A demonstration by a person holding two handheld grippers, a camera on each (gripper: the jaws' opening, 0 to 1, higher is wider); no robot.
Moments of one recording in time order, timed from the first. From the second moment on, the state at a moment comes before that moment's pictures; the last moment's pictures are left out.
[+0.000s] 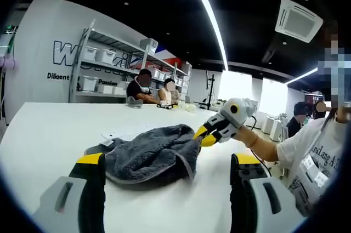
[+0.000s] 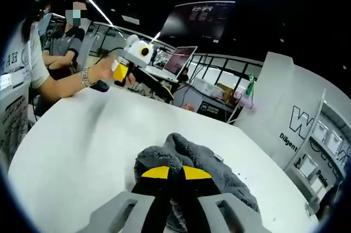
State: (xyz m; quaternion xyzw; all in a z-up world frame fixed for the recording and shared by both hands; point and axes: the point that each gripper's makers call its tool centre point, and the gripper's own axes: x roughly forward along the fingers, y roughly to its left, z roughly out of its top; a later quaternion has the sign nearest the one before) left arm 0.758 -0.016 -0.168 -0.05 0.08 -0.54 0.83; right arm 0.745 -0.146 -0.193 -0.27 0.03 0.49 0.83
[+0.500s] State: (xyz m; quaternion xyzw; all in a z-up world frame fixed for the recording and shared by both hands) left arm 0.757 -0.012 -0.164 -0.06 0.08 -0.54 0.84; right arm 0.734 -0.157 -0.112 -0.27 -0.02 0.48 0.84
